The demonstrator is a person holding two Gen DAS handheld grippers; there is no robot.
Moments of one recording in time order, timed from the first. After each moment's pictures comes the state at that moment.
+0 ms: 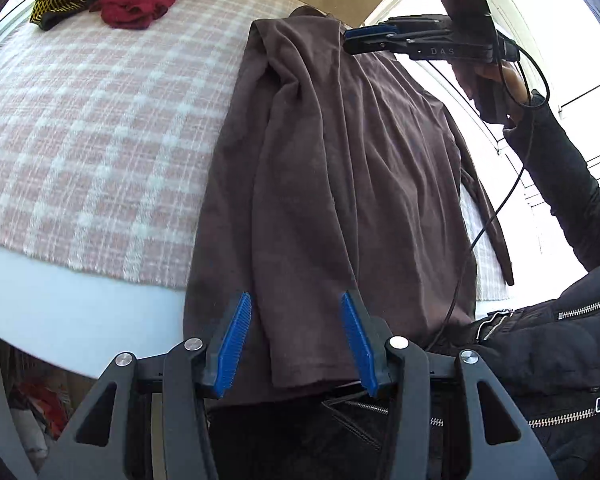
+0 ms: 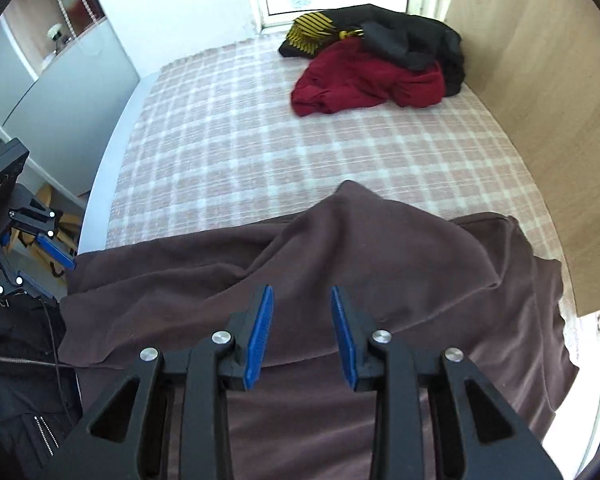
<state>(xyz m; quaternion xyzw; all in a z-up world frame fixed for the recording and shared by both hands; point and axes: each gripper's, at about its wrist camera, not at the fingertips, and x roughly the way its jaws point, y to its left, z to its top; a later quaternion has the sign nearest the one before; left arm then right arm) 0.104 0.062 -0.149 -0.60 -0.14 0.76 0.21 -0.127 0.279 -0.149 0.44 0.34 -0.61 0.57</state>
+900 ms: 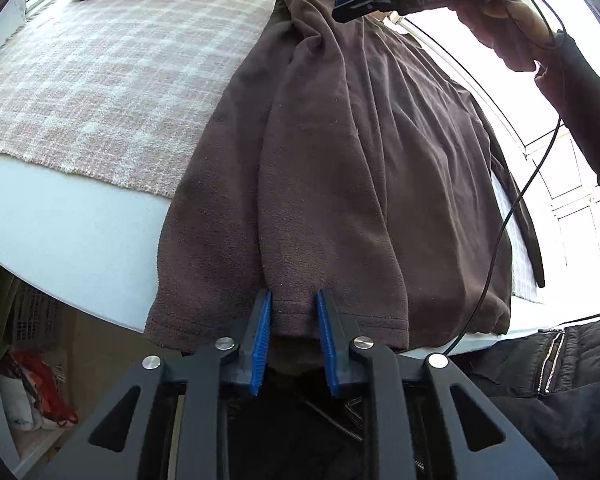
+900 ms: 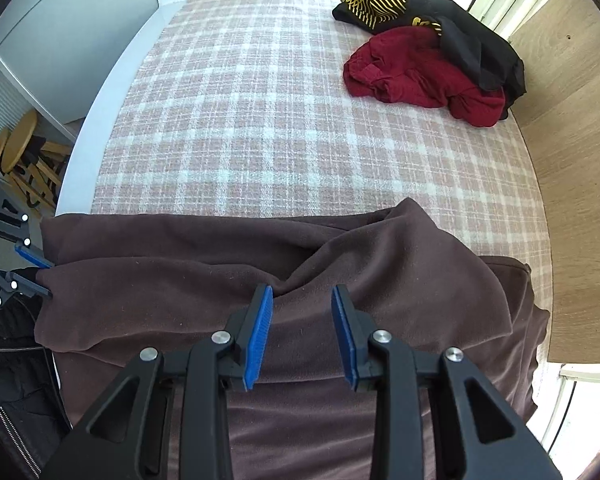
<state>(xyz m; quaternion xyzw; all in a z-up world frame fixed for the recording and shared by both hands) 0.144 0.078 -0.184 -0.59 -0.13 0.78 0.16 -0.088 0.229 -0.162 0.42 0.46 -0.58 0.53</state>
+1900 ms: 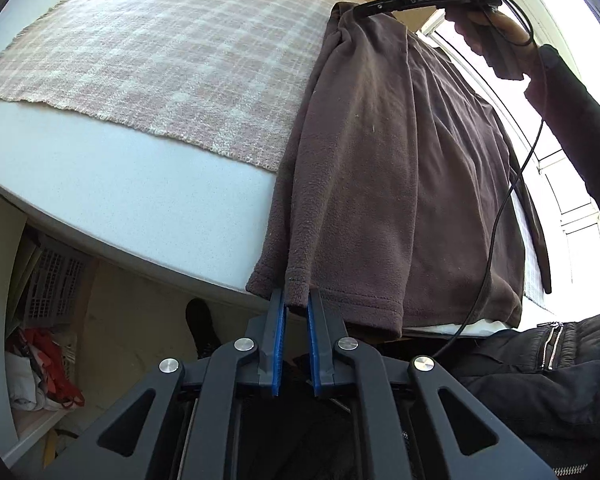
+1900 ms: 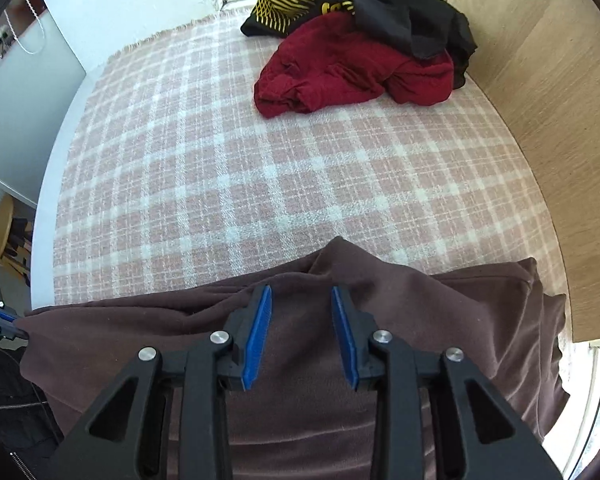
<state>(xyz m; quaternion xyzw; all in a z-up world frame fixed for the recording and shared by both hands) 0.163 0.027 -0.186 -0.60 -0.15 0.78 0.12 -0.156 0.219 -0.166 0.46 0.34 -0.65 0.49</state>
